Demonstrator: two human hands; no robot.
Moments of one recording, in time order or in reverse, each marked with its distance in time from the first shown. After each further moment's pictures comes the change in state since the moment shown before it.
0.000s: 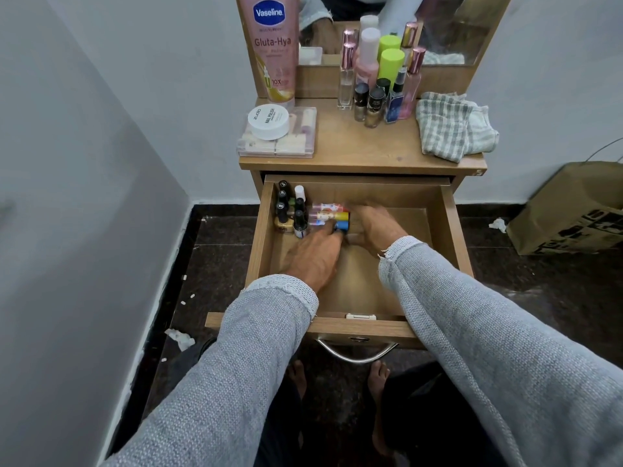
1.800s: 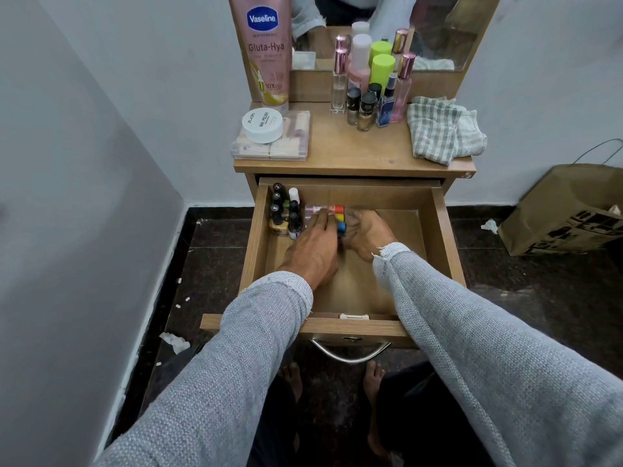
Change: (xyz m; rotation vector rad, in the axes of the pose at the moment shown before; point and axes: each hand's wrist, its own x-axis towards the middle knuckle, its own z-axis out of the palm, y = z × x) left_hand 0.015 0.004 0.003 -0.118 0.033 -0.064; right_hand -0.010 -0.003 0.009 0.394 0.044 0.216
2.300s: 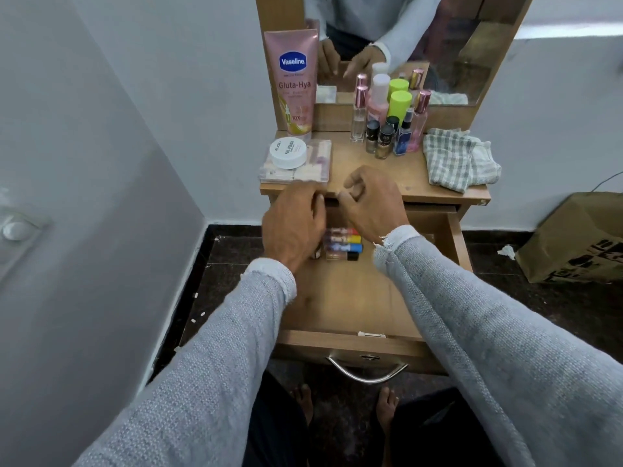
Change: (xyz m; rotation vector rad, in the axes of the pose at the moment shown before) left_hand -0.004 -0.022 -0.084 -0.157 0.662 -0.002; right_hand -0.006 -0.082 -0.036 -0.049 0.481 -0.434
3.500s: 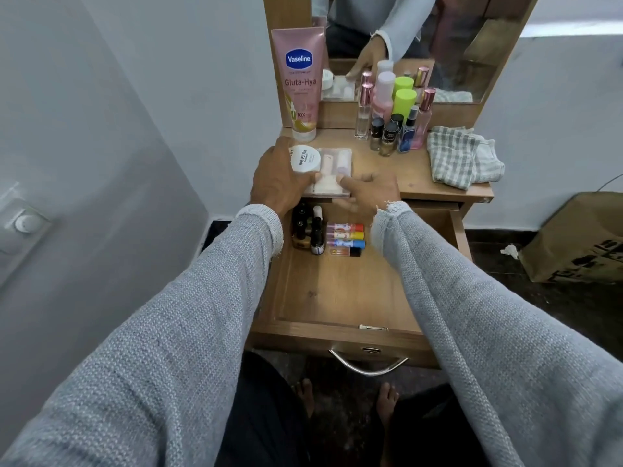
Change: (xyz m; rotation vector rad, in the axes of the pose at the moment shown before) left_hand 0.059 -0.023 -0.013 -0.186 -0.172 -0.289; right_hand 0.017 -0.019 0.002 0.846 -0.121 0.747
